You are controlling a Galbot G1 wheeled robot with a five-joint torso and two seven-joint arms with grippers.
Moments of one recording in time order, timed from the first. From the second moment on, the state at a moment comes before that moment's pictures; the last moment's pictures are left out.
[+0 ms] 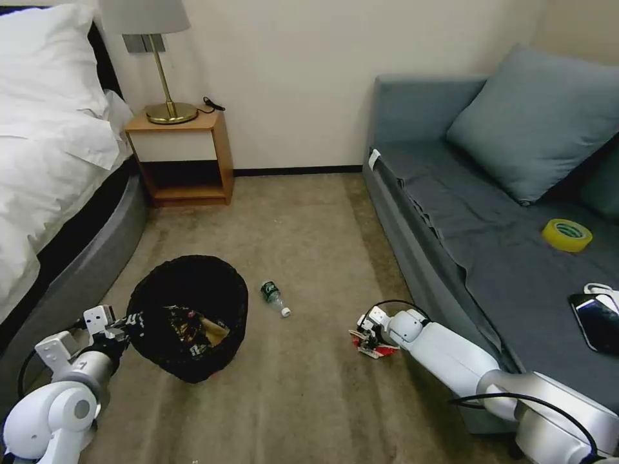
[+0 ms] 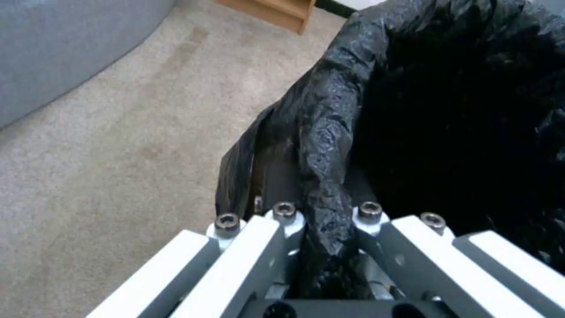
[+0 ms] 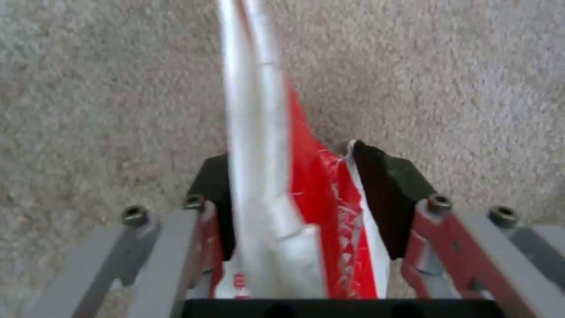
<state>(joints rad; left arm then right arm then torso) 1.45 -1.24 -0.91 -2.00 -0.75 0.54 -0.07 -0.42 1.19 -0.57 0.69 0.27 -0.41 -0.36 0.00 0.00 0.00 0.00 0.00</state>
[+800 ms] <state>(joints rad) 1.46 -1.25 -0.90 -2.01 -0.75 0.54 -0.07 -0.44 1.10 -0.55 0.82 0.38 -0.46 -0.28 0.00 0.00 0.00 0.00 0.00</state>
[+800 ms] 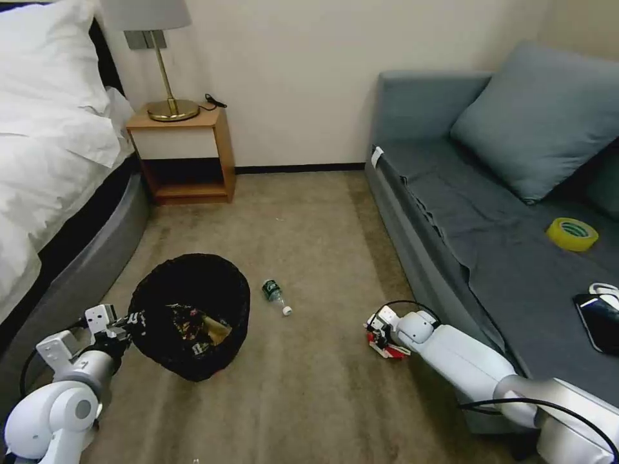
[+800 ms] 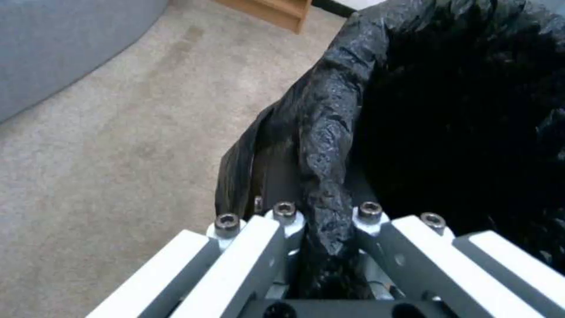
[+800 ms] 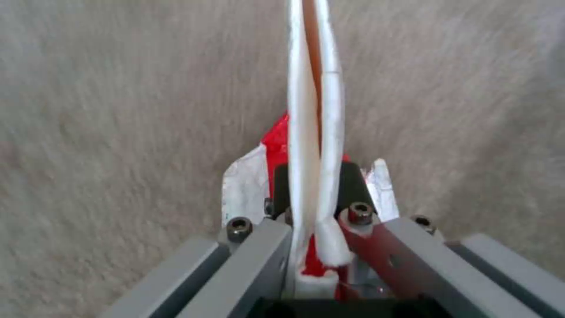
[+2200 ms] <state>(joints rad) 1.43 -1.22 -0.84 -2.00 -0.75 0.55 -0.07 -0.20 1.27 -0.72 1.80 1.03 -0.27 0.16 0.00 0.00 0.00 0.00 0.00</state>
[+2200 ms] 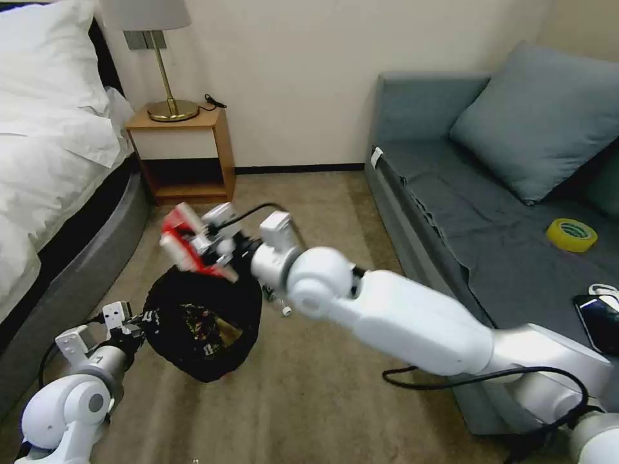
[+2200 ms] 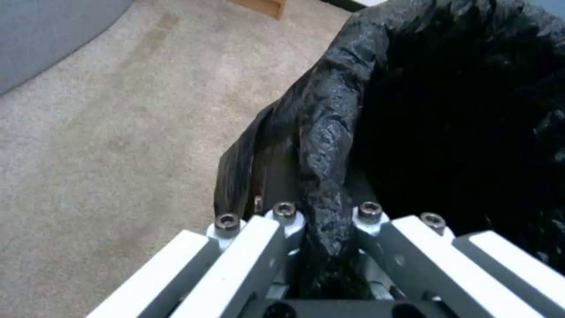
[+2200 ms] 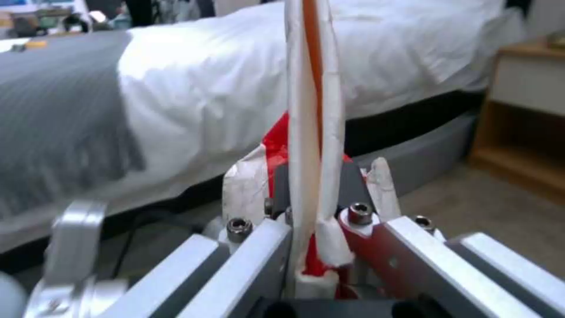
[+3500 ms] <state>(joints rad) 1.46 -1.23 -0.88 -2.04 -0.76 0.57 -0.08 -0.54 1.05 -0.46 1.86 0.57 -0.23 0.28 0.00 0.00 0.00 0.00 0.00</state>
